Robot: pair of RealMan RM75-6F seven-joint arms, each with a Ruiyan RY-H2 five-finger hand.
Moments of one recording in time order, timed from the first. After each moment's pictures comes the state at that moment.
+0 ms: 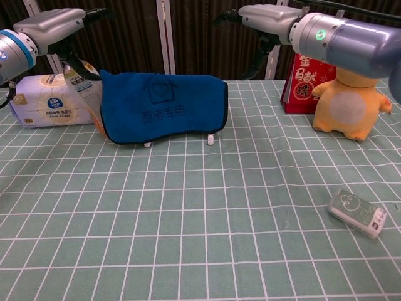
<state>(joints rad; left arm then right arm) -0.89 -1.64 -0.22 -0.76 1.37 1.01 -0.20 1.07 -1.65 0.28 -0.89 -1.31 0.84 0.09</state>
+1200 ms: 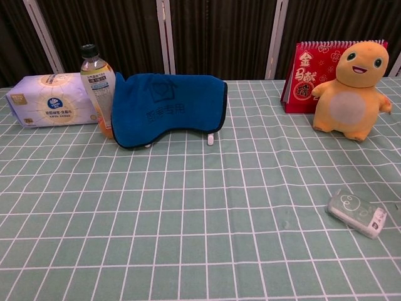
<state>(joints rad) -0.38 -1.10 -0.09 -1.69 1.42 1.52 0.17 0.50 -1.11 0.05 -1.62 -1.47 1.39 -0.12</state>
